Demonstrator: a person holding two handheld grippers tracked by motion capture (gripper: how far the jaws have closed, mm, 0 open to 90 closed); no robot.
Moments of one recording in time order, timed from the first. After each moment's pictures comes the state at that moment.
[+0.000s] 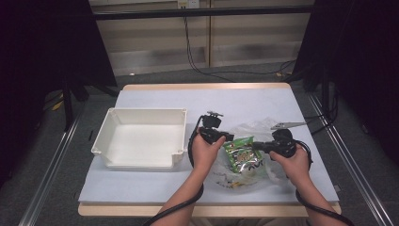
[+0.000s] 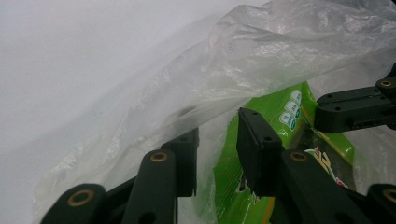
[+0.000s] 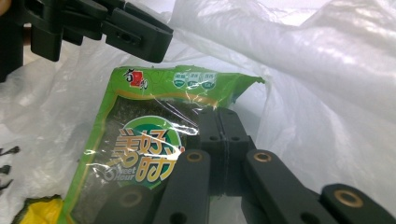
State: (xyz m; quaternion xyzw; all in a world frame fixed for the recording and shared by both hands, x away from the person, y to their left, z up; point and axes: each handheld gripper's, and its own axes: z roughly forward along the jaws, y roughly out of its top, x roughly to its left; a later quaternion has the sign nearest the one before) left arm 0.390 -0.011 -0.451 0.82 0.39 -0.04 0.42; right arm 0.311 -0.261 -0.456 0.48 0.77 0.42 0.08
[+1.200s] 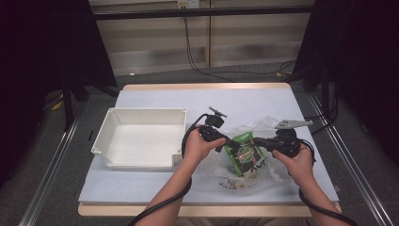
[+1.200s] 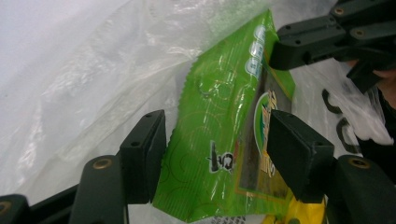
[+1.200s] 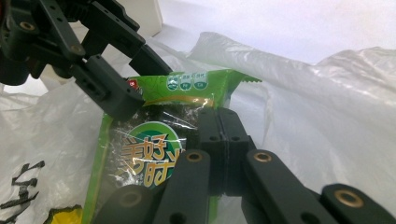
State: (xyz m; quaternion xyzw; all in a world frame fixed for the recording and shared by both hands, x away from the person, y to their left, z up) left arm 0.394 -0.011 -0.437 0.87 0.30 -0.16 0.37; right arm 0.305 -0.263 -0.440 0.43 0.77 0.46 0.11
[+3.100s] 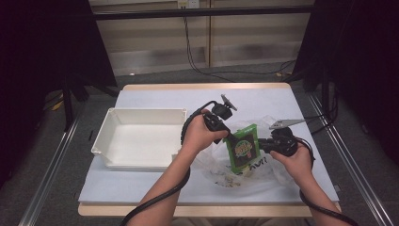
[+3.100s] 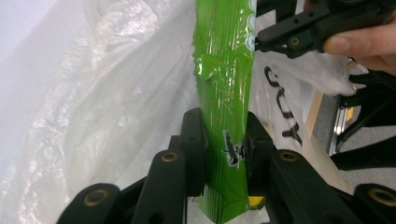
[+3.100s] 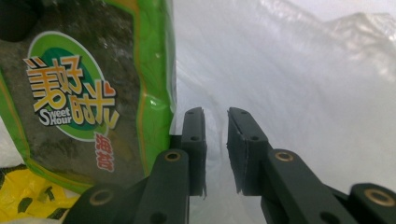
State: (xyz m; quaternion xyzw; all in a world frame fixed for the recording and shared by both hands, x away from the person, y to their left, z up) left arm 0.387 -0.023 -0.371 0.92 0.23 -0.14 0.30; right arm 0.311 -0.257 -0.440 0.44 0.80 0.38 0.12
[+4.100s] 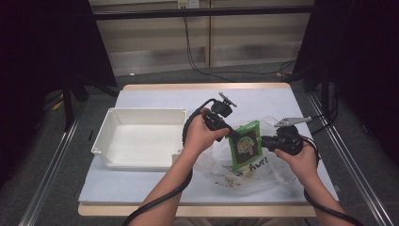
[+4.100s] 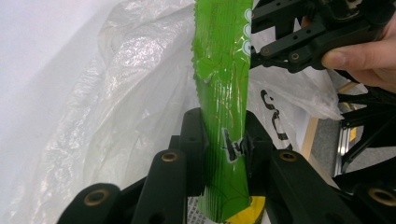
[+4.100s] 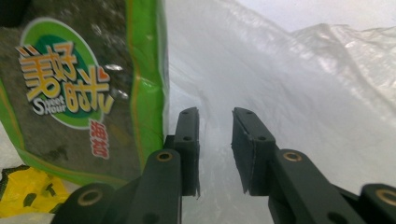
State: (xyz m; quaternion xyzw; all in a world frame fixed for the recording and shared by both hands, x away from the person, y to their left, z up) left arm 0.384 -0.022 -0.362 0.91 0.23 -0.12 0.34; right arm 0.308 -0.268 -0.432 0.45 0.79 0.38 0.14
